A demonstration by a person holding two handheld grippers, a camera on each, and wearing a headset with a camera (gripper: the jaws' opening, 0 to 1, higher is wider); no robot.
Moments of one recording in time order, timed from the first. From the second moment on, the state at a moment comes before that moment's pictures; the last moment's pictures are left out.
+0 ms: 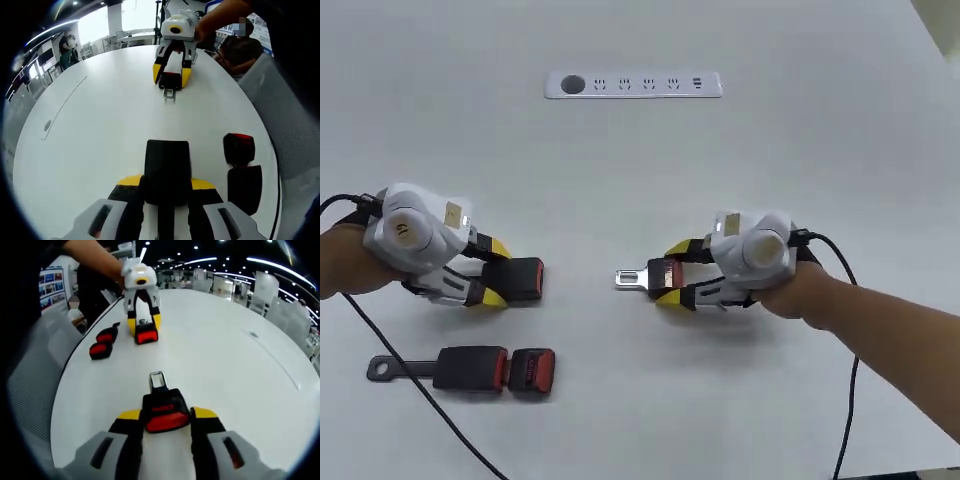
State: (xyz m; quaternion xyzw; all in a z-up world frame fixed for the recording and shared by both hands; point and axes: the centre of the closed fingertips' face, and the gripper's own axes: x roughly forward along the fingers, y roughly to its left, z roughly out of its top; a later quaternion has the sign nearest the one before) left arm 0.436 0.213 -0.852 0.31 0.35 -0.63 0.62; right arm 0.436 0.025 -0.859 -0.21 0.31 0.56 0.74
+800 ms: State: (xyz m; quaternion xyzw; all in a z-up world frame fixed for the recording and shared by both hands) left arm 0.431 0.215 -0.845 0.31 0.40 -0.58 0.64; right arm 0.441 0.007 -0.839 -0.14 0.31 0.50 0.80
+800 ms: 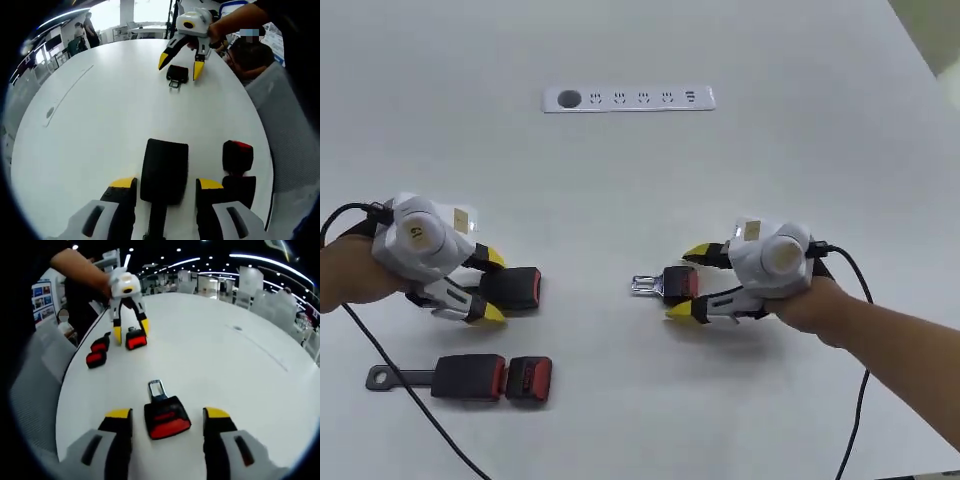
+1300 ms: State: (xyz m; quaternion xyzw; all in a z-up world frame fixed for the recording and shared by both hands) left arm 0.433 0.229 -0.768 0.11 0.35 -0.42 0.83; right arm 0.421 0.005 -0.792 -0.09 0.27 0.37 0.88
